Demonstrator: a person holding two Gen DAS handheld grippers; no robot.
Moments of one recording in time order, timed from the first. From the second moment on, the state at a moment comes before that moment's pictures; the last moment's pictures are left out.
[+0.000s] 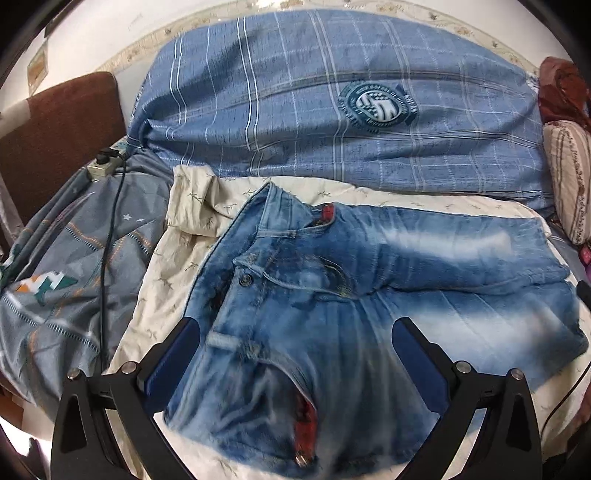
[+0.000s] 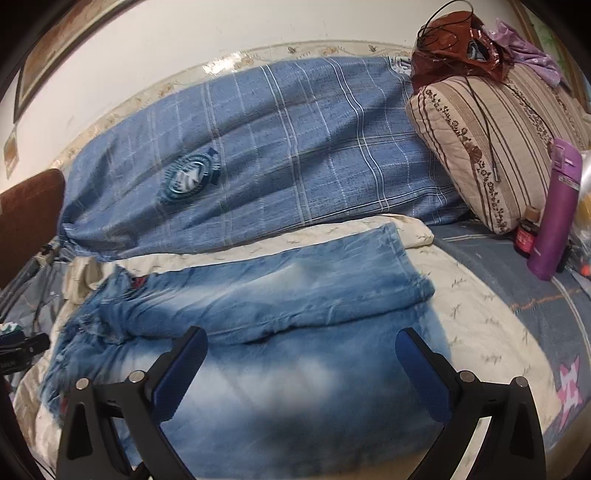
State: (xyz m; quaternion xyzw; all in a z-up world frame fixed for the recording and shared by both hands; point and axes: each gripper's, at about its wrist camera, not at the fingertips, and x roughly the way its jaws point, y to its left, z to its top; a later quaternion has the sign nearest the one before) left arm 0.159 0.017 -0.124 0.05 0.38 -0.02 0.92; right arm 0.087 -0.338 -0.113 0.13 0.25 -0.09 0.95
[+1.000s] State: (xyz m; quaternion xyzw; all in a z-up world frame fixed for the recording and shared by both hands) left arm 0.446 0.023 -0.196 0.05 0.54 0.02 0.84; right arm 0.281 -0.487 -0.157 0.29 0.34 -0.13 0.88
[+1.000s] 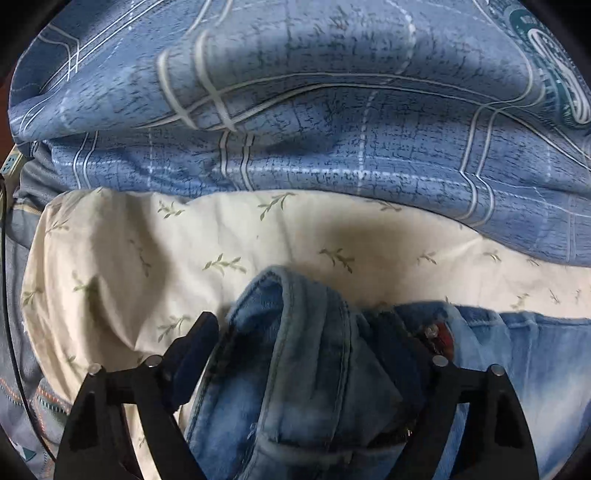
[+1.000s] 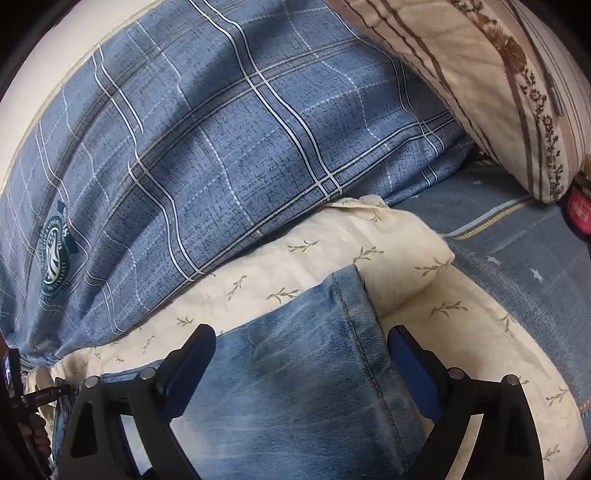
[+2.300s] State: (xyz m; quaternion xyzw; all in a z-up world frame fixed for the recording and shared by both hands) left arm 0.183 0.119 -0.094 -0.12 0.39 -0.08 0.91; right arm 0.119 -0.465 -0.094 0.32 0.26 -0.04 0.91
